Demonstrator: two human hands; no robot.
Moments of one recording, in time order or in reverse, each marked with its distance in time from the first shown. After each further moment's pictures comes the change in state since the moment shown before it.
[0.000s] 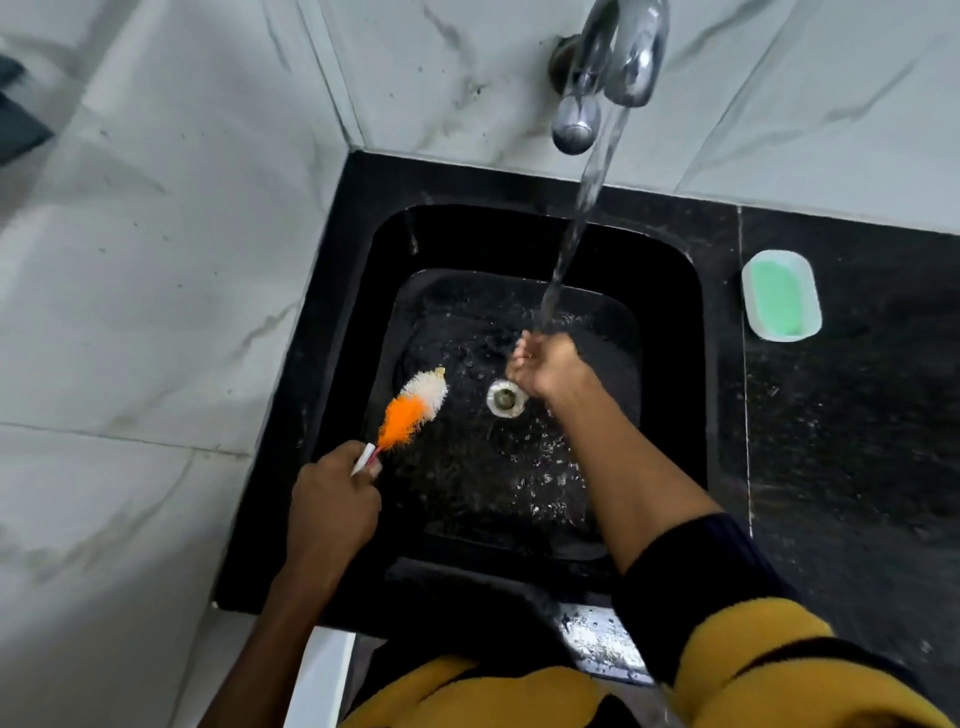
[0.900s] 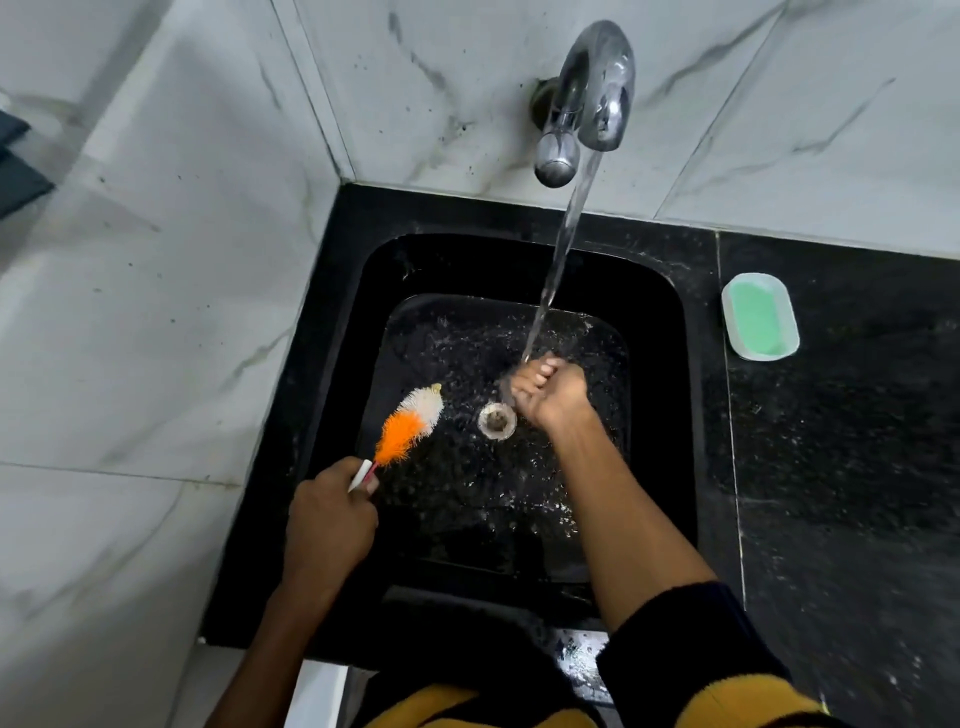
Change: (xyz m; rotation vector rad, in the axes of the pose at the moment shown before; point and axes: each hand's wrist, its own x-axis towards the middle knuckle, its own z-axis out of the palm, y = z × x) left_hand 0.009 0.011 0.002 -0.022 -0.002 -0.028; right_hand -0.013 -0.001 -0.018 0.372 -0.129 -0.079
